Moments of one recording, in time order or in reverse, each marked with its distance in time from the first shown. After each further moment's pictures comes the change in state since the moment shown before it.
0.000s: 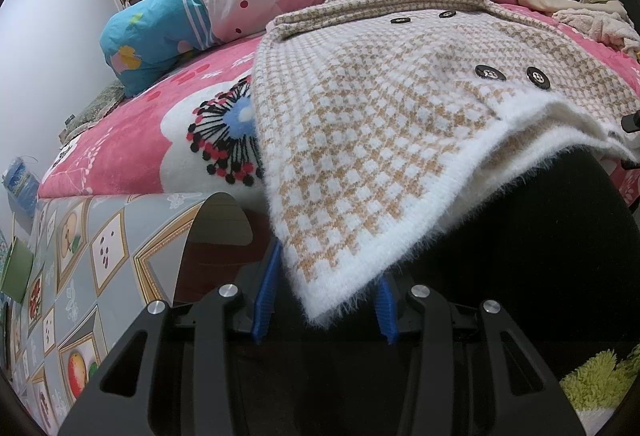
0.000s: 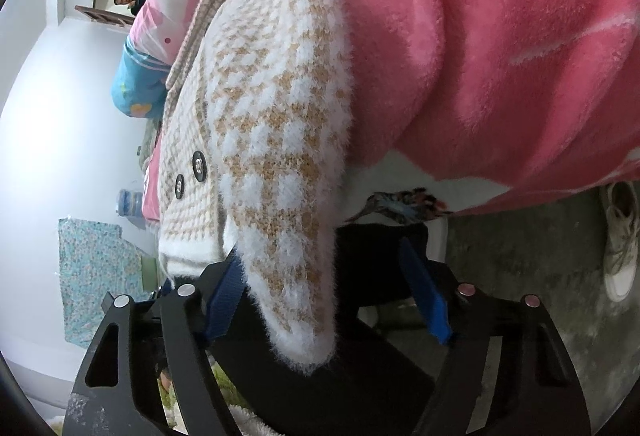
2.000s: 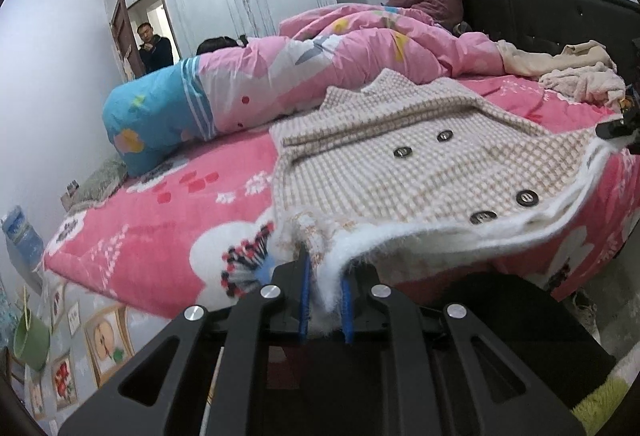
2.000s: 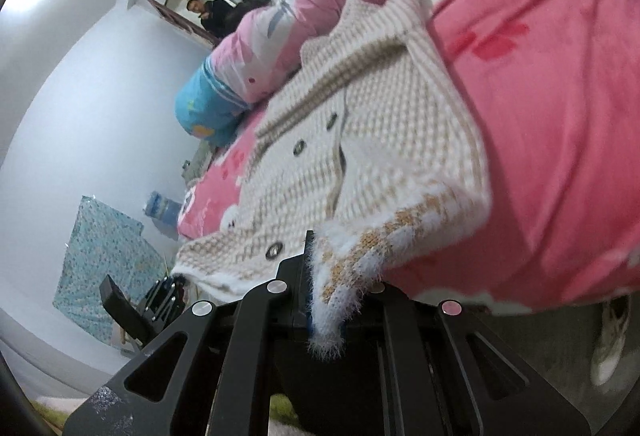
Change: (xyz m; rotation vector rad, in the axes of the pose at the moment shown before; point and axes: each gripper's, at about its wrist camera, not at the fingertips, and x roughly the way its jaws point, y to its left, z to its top) left arm -0.052 0.034 0.093 0.048 -0.245 -0.029; right arm -0.076 0.082 0.024 -0.218 -0.200 0.109
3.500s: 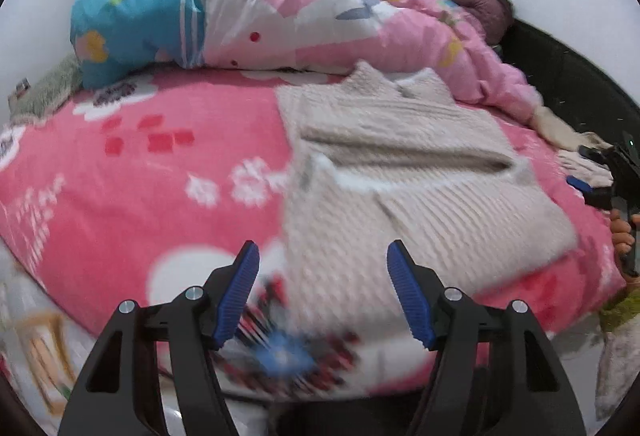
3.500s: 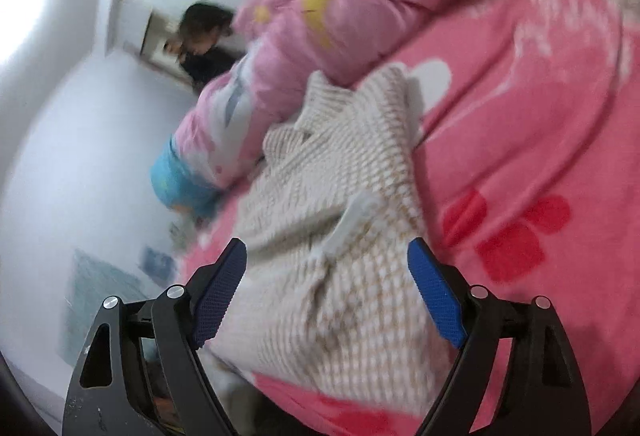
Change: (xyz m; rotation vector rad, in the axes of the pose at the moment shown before) left arm 0.106 0.105 0.054 -0.328 0.210 -0.255; right arm 0.032 -0.031 0.159 0.017 -0.094 -0.067
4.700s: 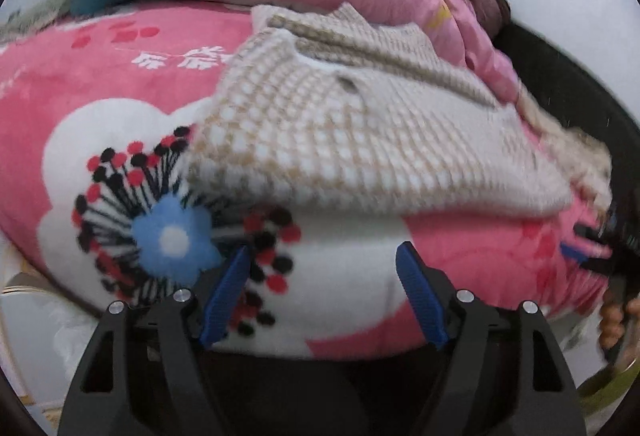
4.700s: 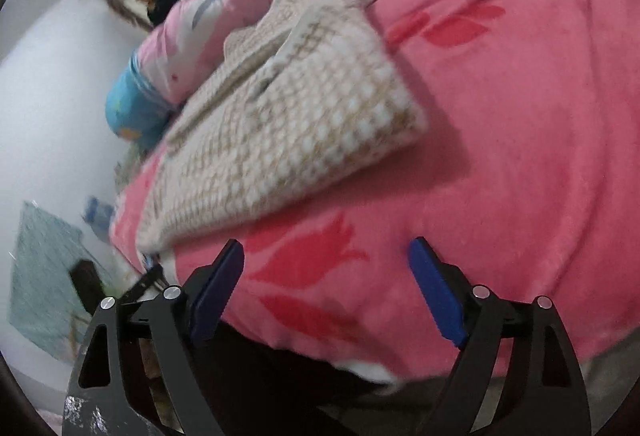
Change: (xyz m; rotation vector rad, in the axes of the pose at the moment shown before) left arm 0.061 -0.013 -0.082 -0.151 0.033 -0.119; right arm -0.003 -0.024 -0.139 0.002 0.079 -0.155
